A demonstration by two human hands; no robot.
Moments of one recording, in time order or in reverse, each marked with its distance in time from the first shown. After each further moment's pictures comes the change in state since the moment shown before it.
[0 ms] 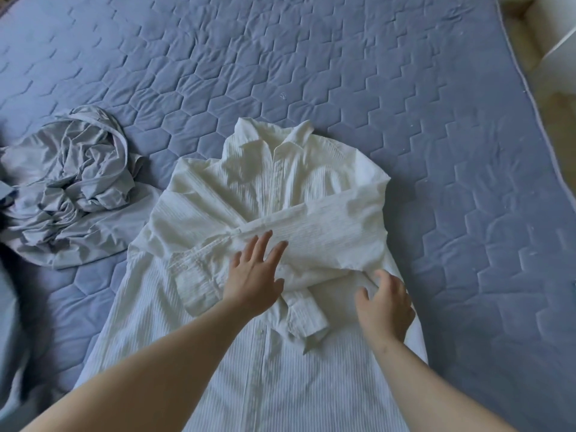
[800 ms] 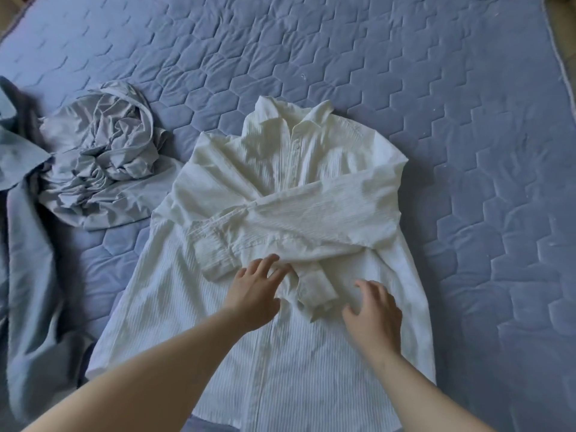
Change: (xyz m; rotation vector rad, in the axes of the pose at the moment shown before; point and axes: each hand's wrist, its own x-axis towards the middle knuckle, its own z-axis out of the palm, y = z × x) left_hand -0.065 -0.006 0.030 0.055 -0.108 0.042; right_hand -0.047 0.031 0.010 -0.174 -0.263 -0.292
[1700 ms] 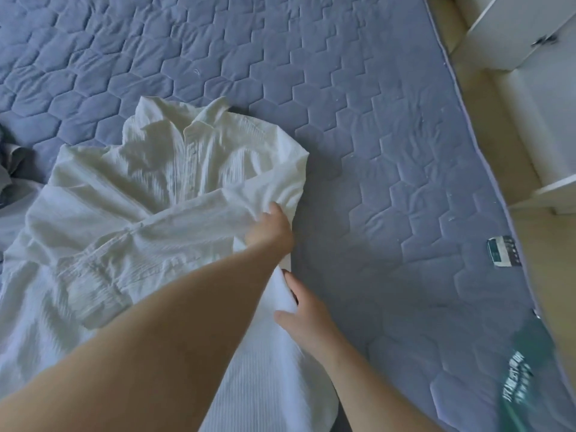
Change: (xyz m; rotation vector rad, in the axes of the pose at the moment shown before) left_hand 0.164 0.163 -0.041 -0.340 -0.003 -0.272; right_hand 0.024 0.034 -0.051 0.668 -0.369 0.069
